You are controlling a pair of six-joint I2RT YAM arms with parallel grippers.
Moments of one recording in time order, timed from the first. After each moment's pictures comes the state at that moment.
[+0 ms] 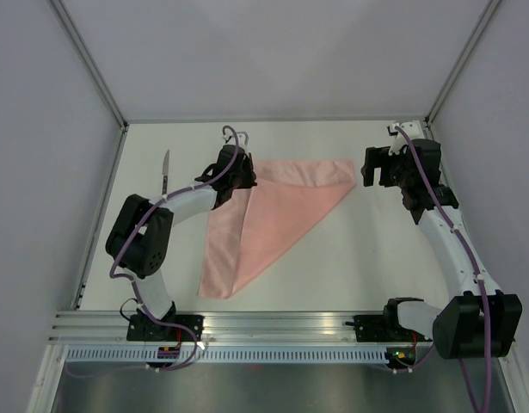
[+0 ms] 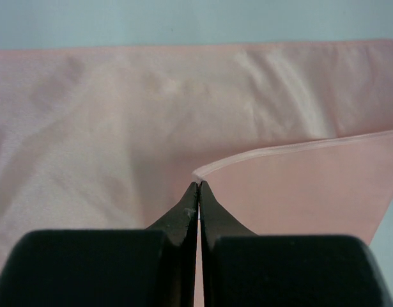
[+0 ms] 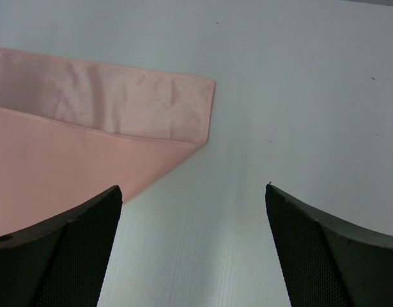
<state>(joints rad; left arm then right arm) -0.51 1.80 1.13 0.12 -0.09 -0.41 0.02 1.19 1.01 -0.30 -0.14 -0.05</state>
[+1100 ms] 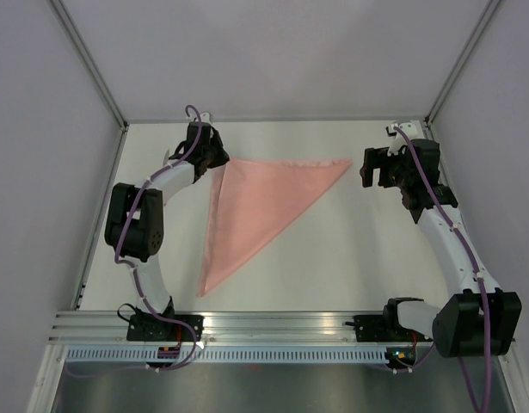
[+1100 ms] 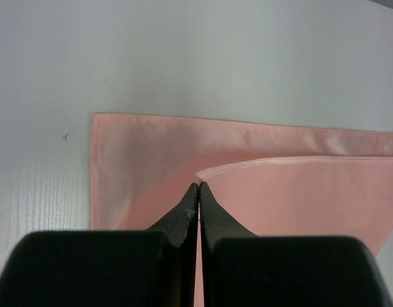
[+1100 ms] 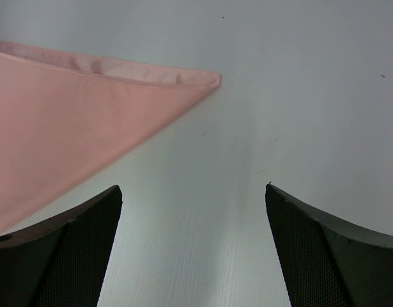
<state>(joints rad) -0.24 1.91 1.34 -0.02 0.04 -0.45 0.02 1.20 1.01 -0.31 -0.16 -0.05</state>
